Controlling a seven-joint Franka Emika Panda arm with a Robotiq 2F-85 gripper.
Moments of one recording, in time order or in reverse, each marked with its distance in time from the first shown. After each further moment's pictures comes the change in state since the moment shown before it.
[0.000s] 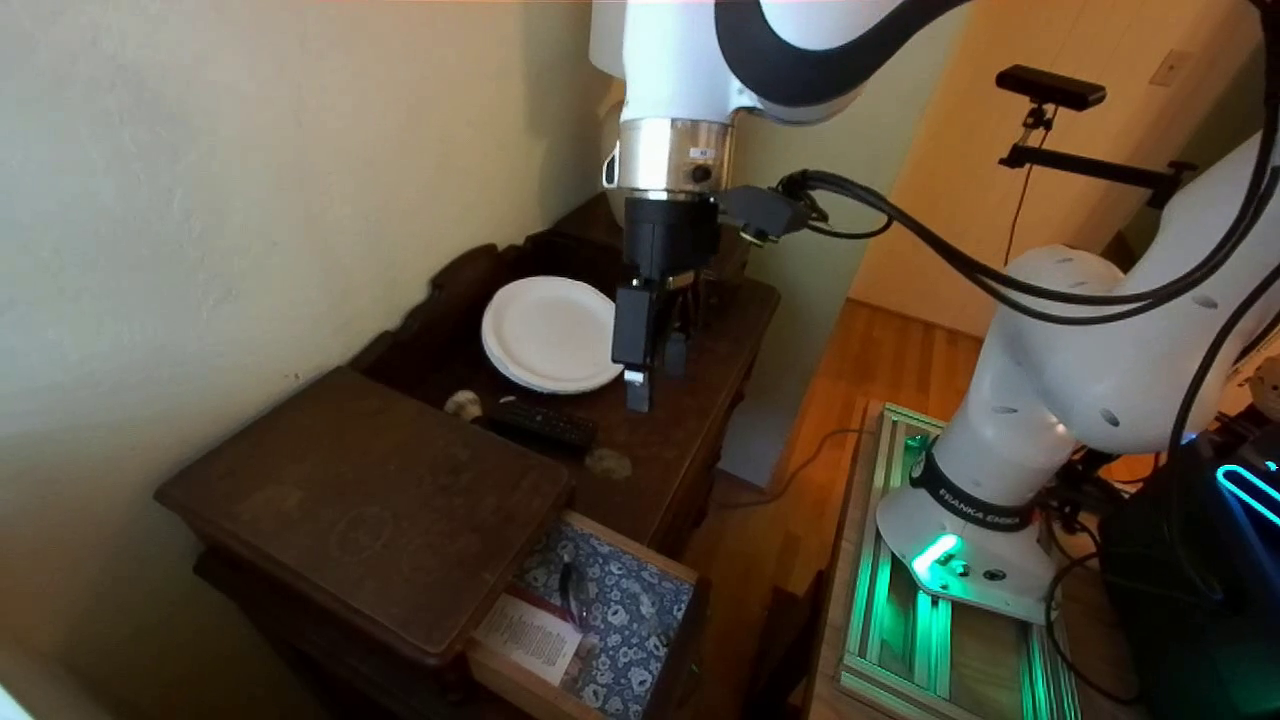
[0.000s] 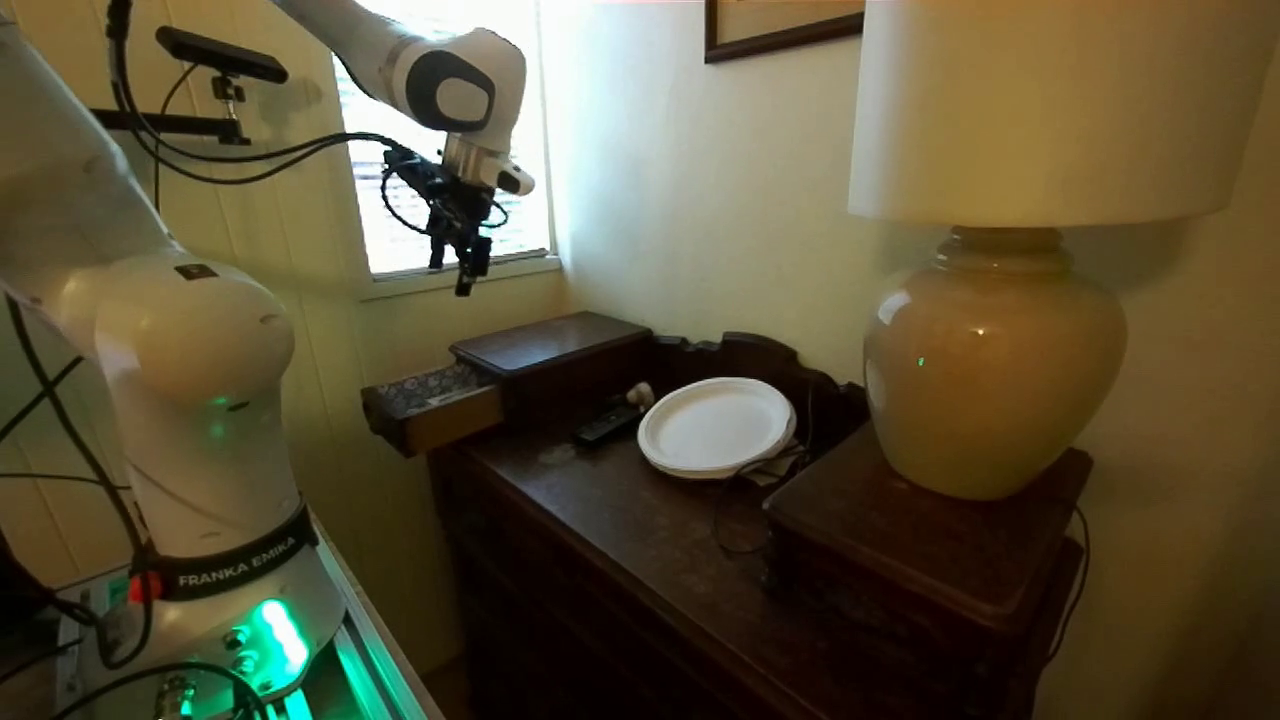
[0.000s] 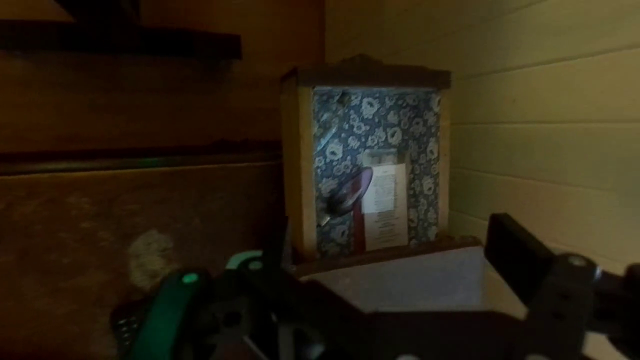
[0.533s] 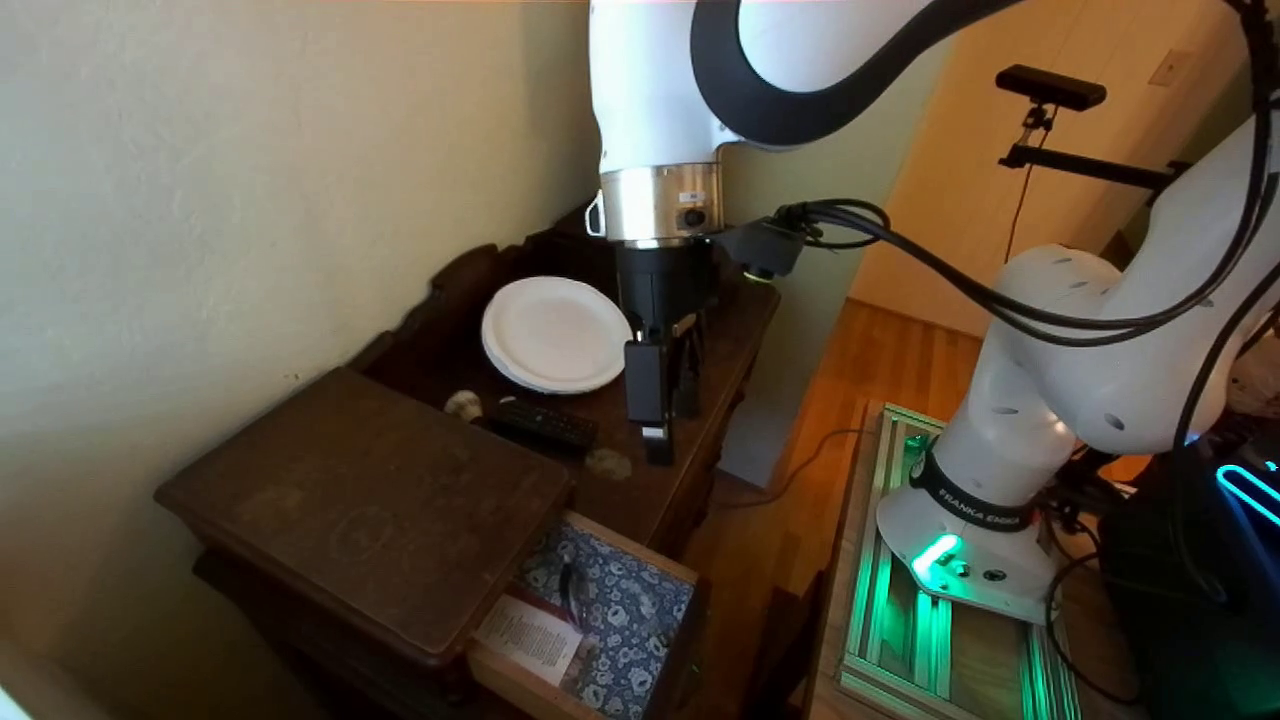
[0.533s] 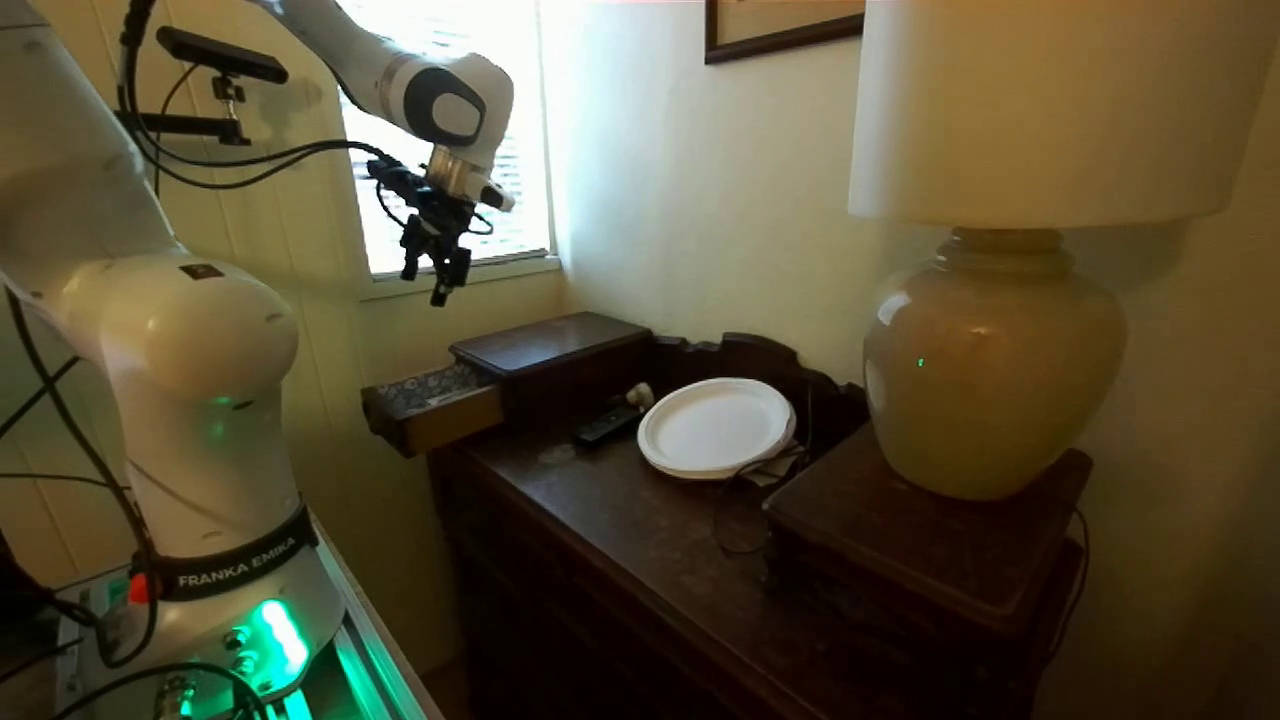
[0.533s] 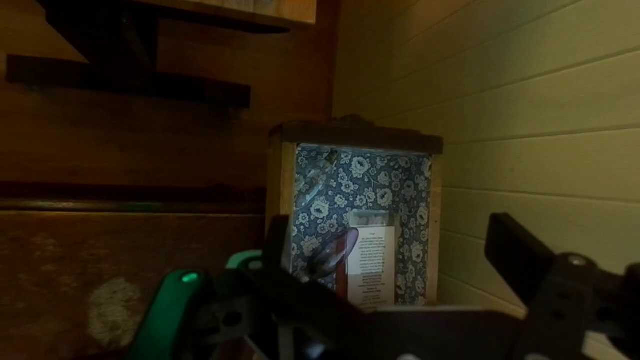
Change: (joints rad) arm 0.029 0.068 0.049 0.034 0.003 -0.069 -0.007
